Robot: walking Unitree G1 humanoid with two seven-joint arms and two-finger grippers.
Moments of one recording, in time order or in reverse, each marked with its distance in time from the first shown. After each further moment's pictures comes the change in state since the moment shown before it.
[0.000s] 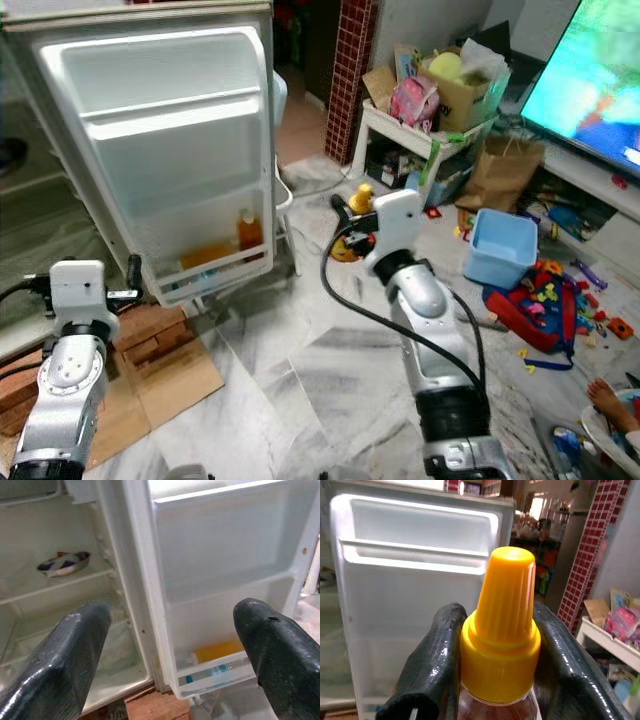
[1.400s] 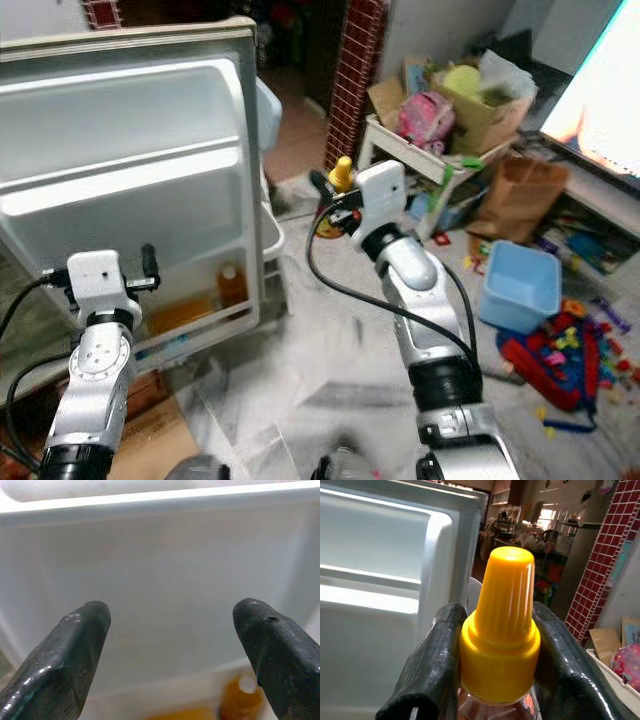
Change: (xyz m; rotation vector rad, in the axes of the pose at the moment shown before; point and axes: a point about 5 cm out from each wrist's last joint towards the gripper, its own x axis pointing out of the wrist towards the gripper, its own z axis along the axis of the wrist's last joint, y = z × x) left arm 0.007 -0.020 0.007 -0.059 0.006 0.067; right arm 0.018 0.004 0.016 -0.030 -0.067 0.076
